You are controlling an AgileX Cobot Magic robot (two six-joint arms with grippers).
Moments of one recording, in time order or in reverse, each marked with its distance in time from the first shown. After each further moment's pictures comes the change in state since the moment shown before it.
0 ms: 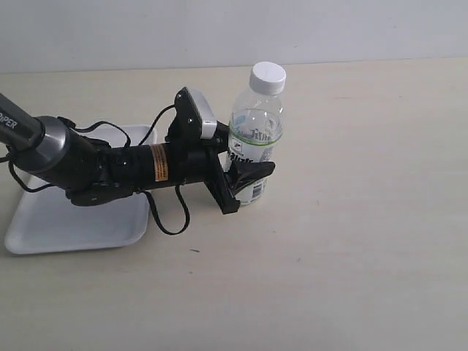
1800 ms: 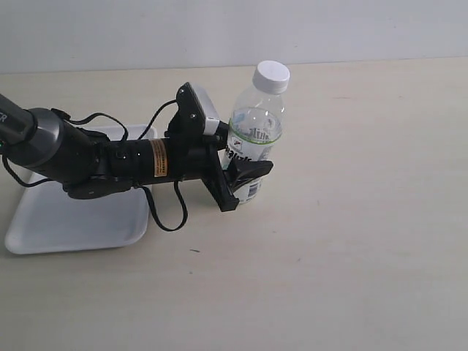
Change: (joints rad) left arm 0.000 -0.029 -0.002 0.027 0.079 -0.024; right arm 0.000 1.214 -1.331 0.084 0.534 -0.132
